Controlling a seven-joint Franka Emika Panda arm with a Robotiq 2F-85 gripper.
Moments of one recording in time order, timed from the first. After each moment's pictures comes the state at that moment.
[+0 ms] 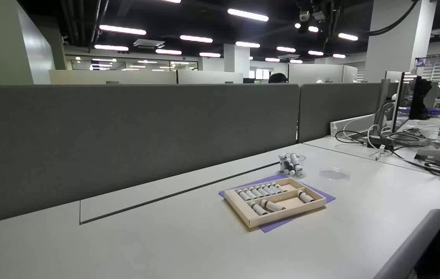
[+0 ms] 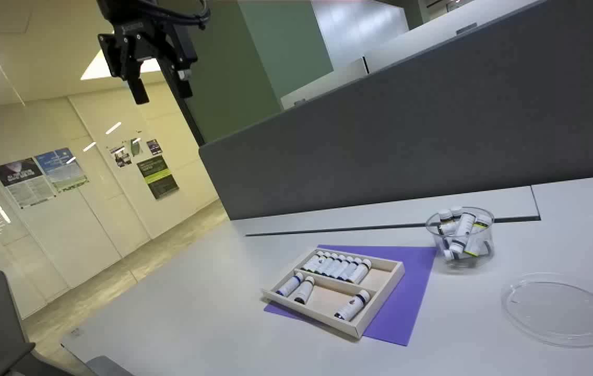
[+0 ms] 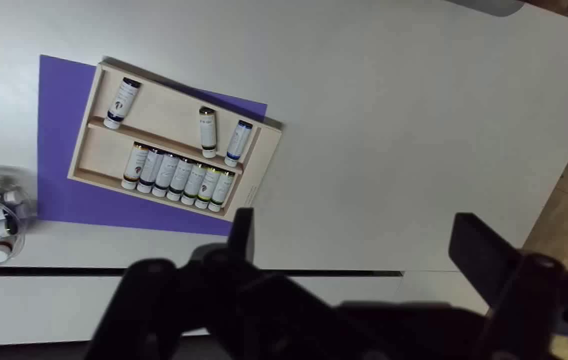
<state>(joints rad) 0.12 -0.42 -0.11 -2.24 0.26 1.88 -0.25</state>
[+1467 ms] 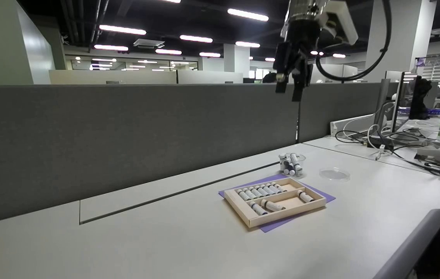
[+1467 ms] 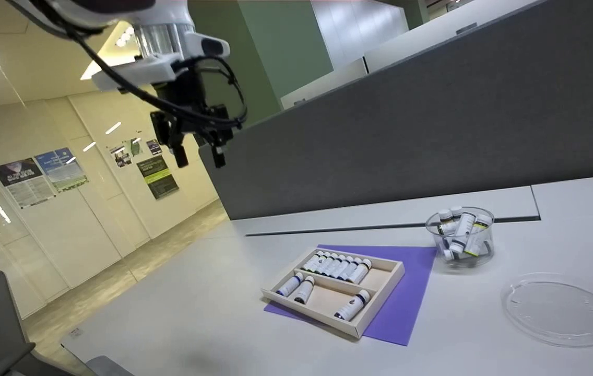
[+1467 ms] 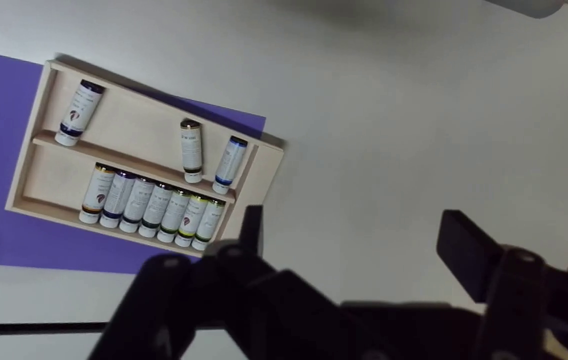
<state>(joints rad) 0.12 -0.19 -0.05 -2.31 0.33 2.11 -0.31</state>
